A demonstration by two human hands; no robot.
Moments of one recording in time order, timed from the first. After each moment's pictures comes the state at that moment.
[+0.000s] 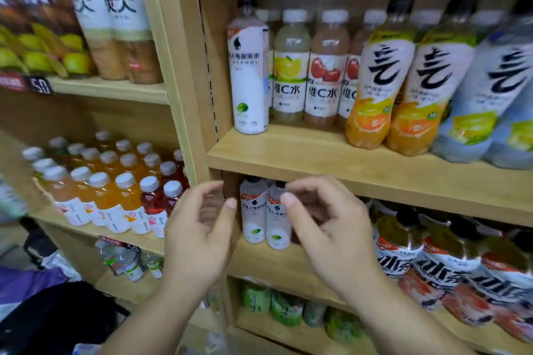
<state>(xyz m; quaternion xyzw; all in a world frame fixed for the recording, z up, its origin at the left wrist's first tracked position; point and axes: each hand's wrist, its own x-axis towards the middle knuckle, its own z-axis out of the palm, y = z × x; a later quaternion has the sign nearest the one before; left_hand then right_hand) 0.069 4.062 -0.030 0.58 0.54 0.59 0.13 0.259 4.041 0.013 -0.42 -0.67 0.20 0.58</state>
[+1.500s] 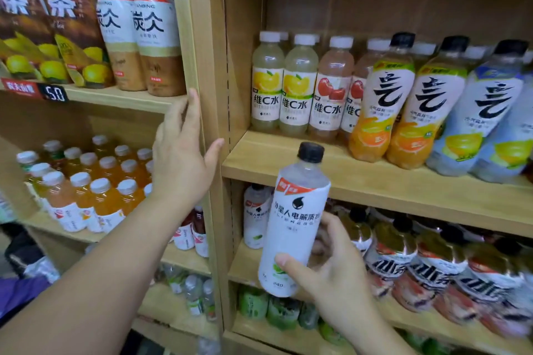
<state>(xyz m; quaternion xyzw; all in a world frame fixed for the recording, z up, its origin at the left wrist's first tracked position) 0.010 4.145 0.050 0.67 0.56 0.46 -0.15 0.250 4.017 -0.027 -0.54 -0.62 0.31 0.48</state>
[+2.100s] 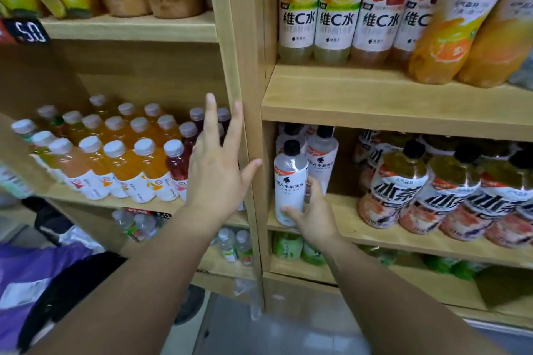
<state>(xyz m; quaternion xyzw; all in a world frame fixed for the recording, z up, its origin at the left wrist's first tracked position) -0.026 4.138 -0.054 0.77 0.54 0.34 -0.07 0.172 4.123 -0.180 -0.63 -0.54 0.35 0.43</state>
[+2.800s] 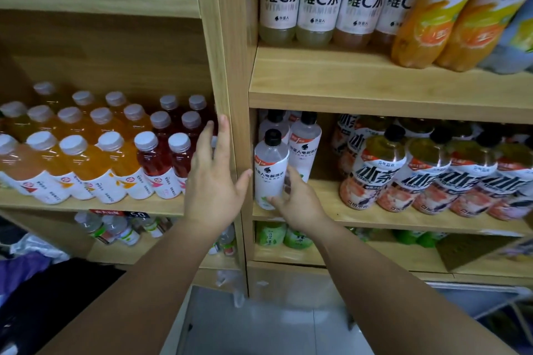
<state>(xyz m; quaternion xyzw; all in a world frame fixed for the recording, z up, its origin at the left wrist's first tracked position) -0.021 4.138 -0.099 0.77 0.51 0.39 0.03 0.168 4.128 -0.176 -0.68 -0.56 0.32 0.35</state>
